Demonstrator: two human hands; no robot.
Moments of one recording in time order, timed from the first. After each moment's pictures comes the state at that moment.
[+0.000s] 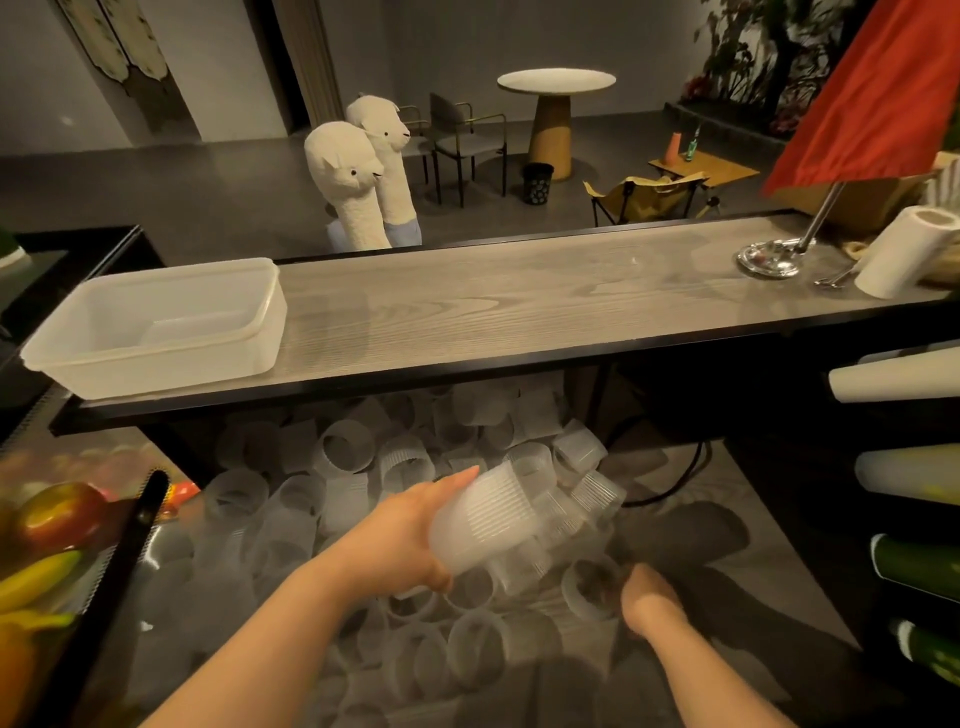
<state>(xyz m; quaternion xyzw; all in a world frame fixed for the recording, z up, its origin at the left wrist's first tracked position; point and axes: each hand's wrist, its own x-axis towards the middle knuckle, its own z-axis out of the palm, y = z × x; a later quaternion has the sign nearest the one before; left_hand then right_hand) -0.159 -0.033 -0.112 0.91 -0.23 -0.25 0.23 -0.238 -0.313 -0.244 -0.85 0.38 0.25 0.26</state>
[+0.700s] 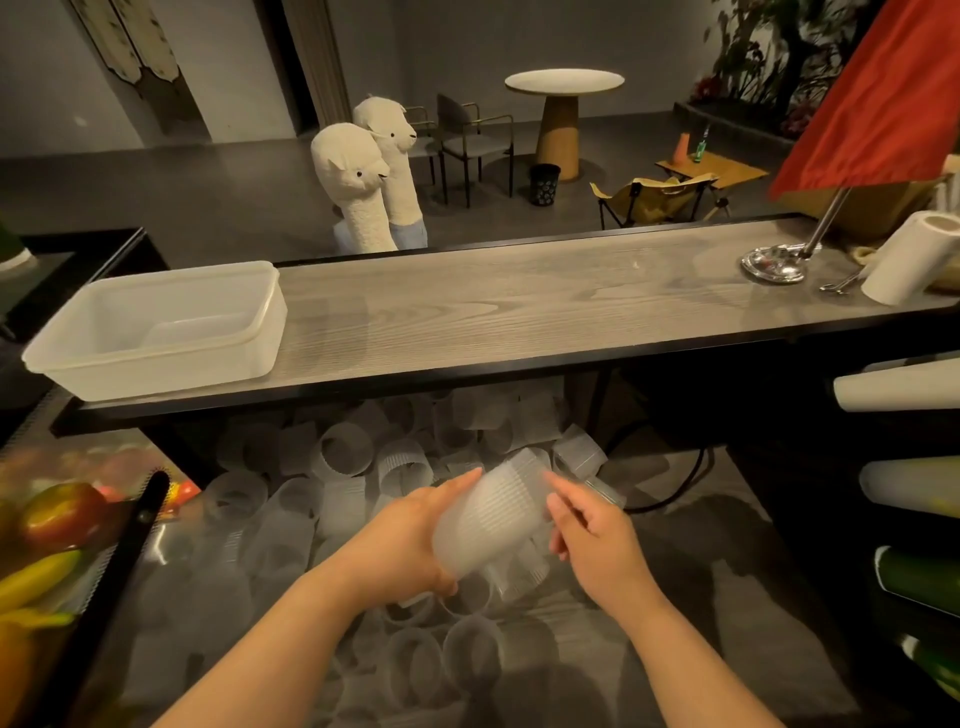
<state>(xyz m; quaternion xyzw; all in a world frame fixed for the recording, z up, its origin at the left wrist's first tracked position) -0.158 -0.042 -0.117 0.92 -0.24 -0.23 0.23 -0.227 -0.264 -0.155 -0.80 0.10 -0.02 0.60</state>
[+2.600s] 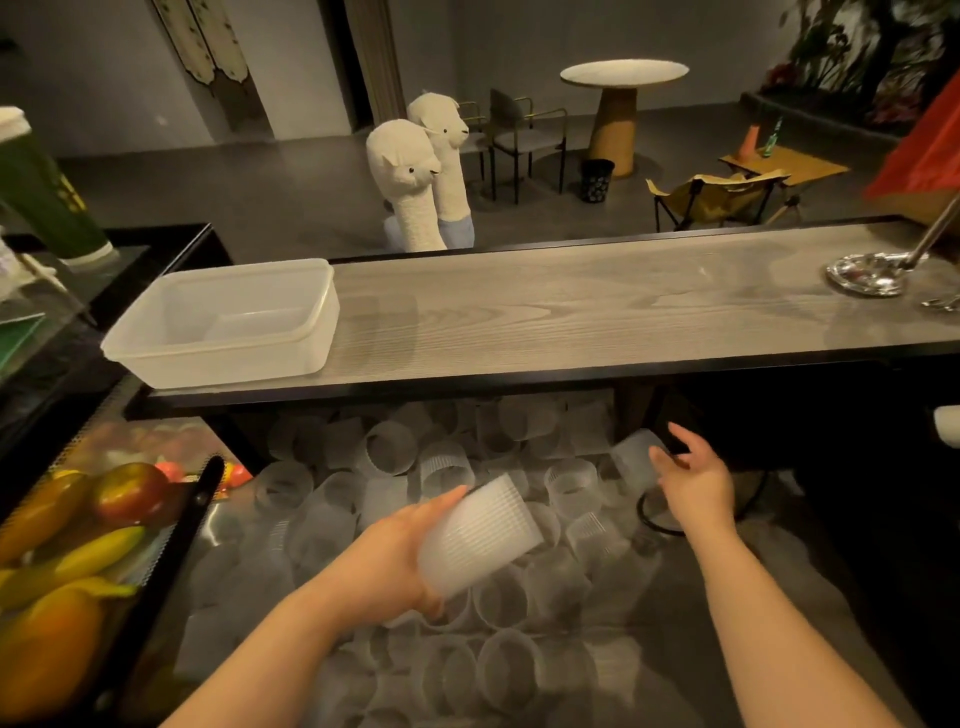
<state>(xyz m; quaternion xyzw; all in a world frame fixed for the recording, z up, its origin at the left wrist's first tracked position) -0.156 0.006 -0.124 0.93 -0.17 -0.23 0.23 -0.130 -0.343 -0.195 -0.79 0.31 -0.11 0.51</state>
